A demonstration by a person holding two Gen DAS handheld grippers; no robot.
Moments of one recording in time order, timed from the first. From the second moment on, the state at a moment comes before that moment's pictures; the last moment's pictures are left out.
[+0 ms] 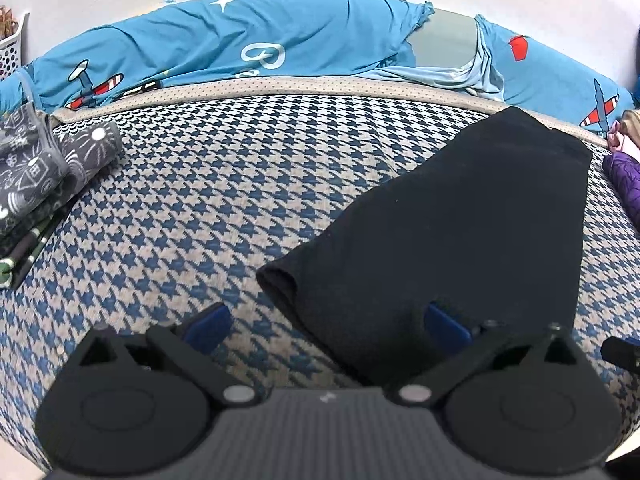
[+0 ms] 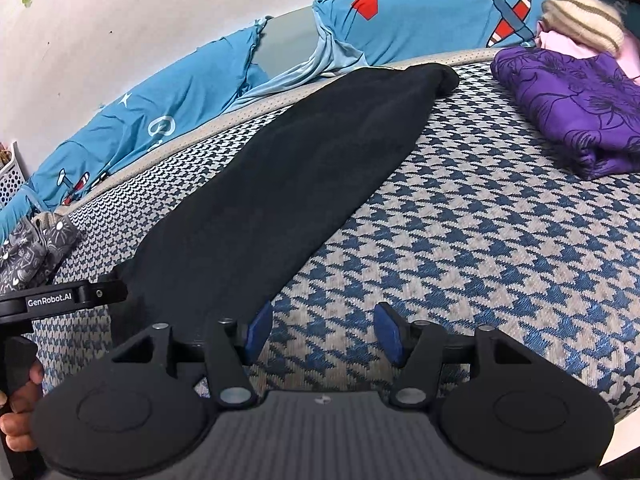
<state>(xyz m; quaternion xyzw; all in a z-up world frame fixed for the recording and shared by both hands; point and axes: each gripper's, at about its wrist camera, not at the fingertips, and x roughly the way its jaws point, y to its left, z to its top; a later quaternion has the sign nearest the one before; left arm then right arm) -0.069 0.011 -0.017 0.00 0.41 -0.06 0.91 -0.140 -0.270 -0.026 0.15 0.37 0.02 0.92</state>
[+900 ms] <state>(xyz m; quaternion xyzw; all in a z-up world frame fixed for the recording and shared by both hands) -0.077 0.018 -0.022 0.00 0.42 -0.04 0.91 -0.158 -0.257 -0.032 0.11 0.37 0.03 0.92</state>
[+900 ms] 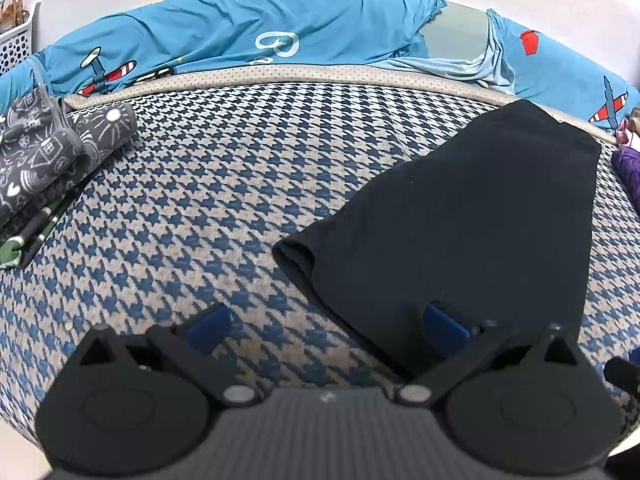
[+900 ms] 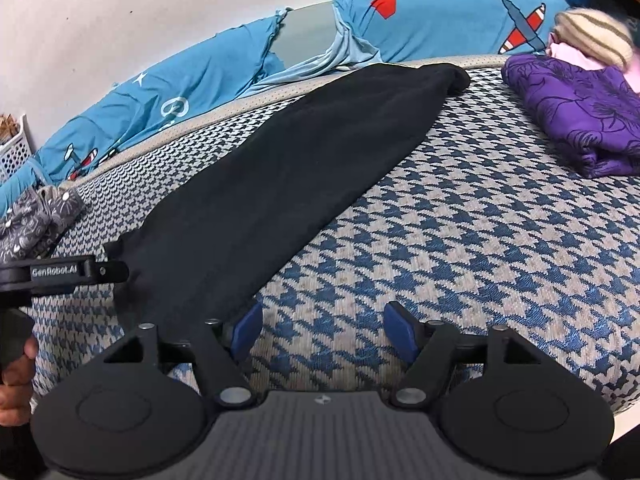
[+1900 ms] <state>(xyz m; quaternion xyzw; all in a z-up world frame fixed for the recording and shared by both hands) -0.079 0.026 -0.021 0.00 0.42 -0.03 0.91 -0.162 -0.249 -0.034 0.09 0.37 0.03 0.92</state>
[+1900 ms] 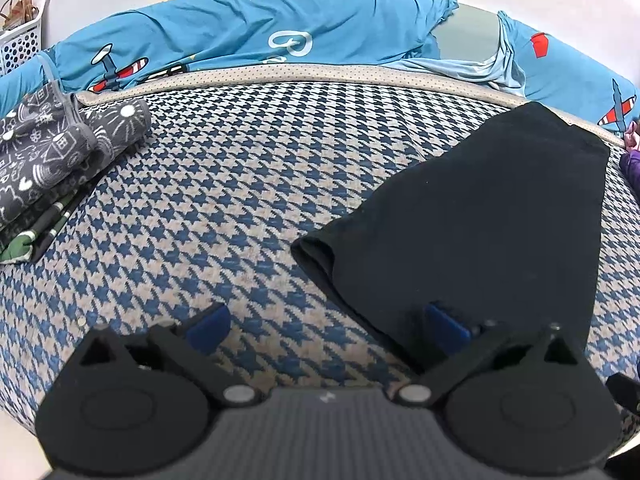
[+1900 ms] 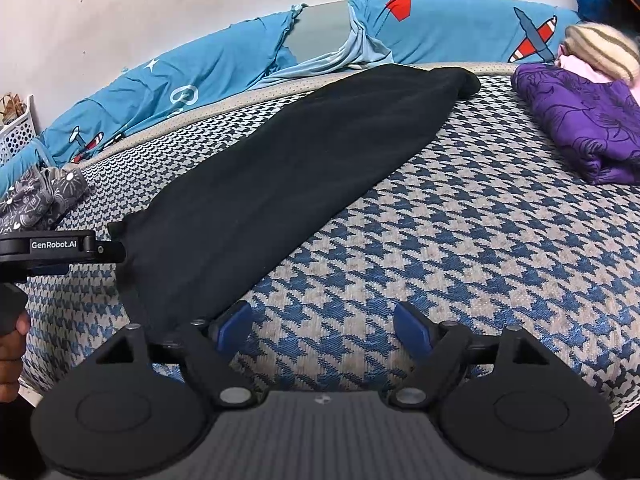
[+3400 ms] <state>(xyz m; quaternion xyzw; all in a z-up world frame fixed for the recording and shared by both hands) -0.080 0.028 -0.018 0.00 0.41 -0.03 0.91 -0.167 -0.248 -0.031 0.11 0.36 0.03 0.92</state>
